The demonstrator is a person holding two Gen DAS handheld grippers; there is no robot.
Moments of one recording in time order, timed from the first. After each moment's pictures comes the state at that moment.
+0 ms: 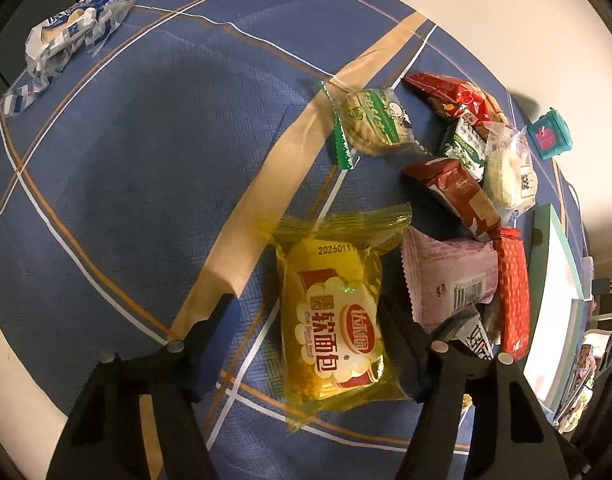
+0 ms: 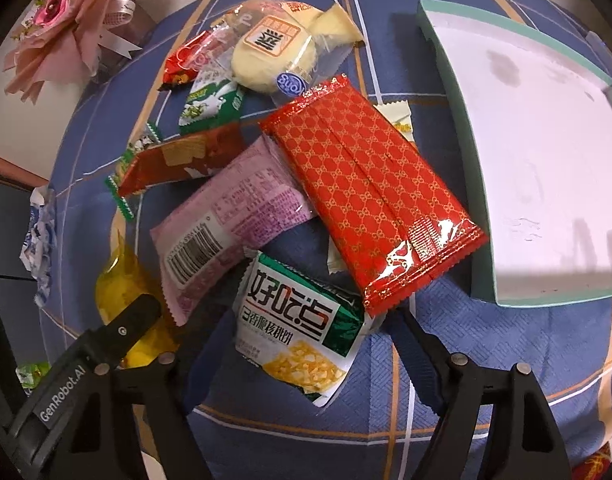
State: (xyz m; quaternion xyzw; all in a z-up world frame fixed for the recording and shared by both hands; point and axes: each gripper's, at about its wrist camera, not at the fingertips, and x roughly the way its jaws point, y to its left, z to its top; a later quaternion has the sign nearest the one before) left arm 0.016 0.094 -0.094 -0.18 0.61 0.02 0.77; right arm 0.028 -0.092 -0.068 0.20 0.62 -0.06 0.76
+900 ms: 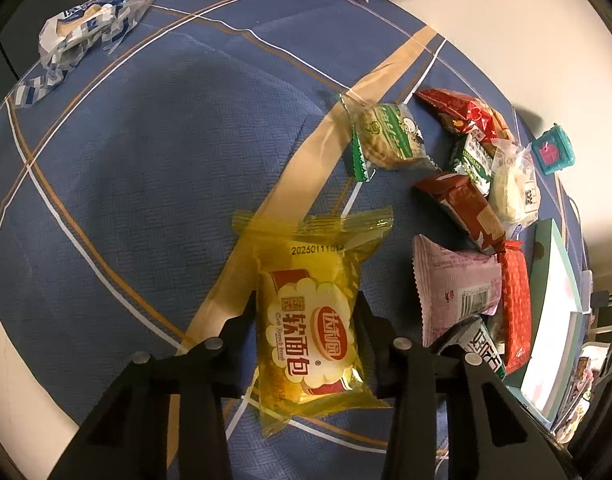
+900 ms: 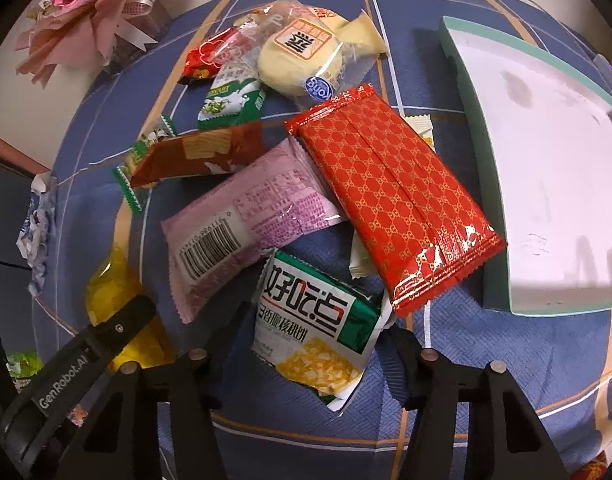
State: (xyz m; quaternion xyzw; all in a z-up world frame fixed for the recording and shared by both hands) left arm 0.012 0.110 -0.095 -0.19 0.60 0.03 0.78; right arm 0.031 -0.048 -0.078 0.18 0.61 -0.05 0.77
